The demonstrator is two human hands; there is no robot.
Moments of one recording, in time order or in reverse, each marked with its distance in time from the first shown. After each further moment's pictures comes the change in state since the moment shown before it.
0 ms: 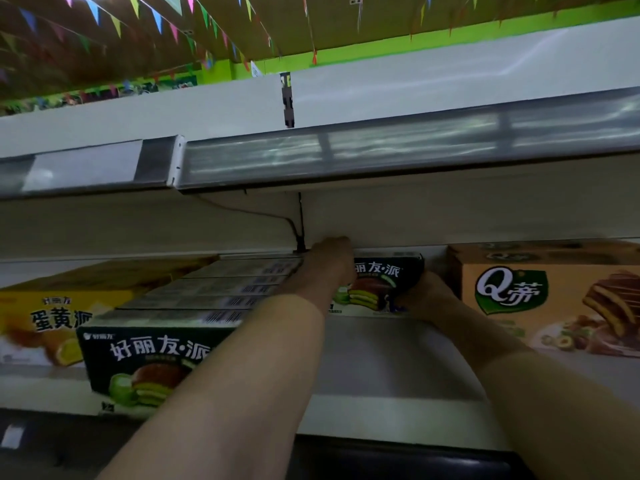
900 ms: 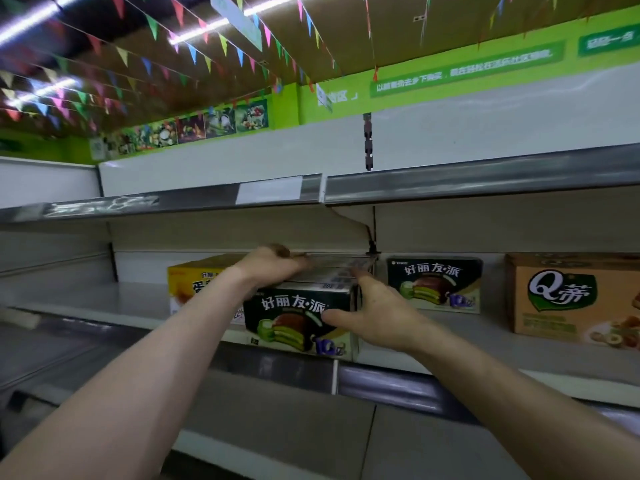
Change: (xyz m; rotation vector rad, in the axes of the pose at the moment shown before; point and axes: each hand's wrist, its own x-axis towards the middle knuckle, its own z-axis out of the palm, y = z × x) left_hand -0.206 -0.134 -0.085 -0.527 0.153 -0.374; right_hand -0.183 -0.142 0.032 0.015 -0.273 -0.452
